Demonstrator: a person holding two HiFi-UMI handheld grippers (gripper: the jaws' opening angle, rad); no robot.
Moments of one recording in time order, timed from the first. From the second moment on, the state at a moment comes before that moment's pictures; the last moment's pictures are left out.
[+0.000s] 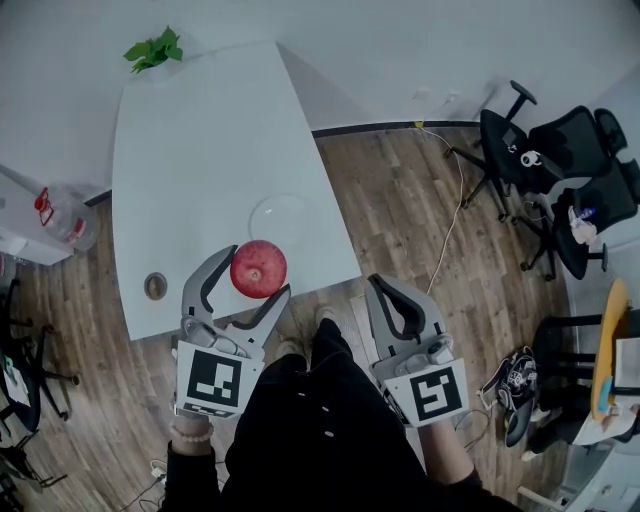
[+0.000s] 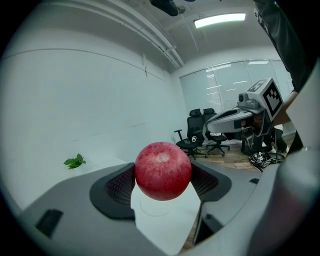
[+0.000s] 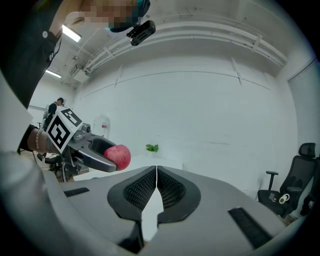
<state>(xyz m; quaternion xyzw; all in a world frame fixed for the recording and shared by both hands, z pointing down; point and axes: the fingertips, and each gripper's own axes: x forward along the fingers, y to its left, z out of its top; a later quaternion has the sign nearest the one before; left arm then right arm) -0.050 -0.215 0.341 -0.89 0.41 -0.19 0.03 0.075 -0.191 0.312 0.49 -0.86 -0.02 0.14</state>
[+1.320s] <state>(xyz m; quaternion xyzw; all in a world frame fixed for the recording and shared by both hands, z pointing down) -0.050 -0.295 0.355 -0.82 0.53 -0.21 -0.01 0.075 -0.303 0.325 0.37 -0.92 -0.01 0.14</state>
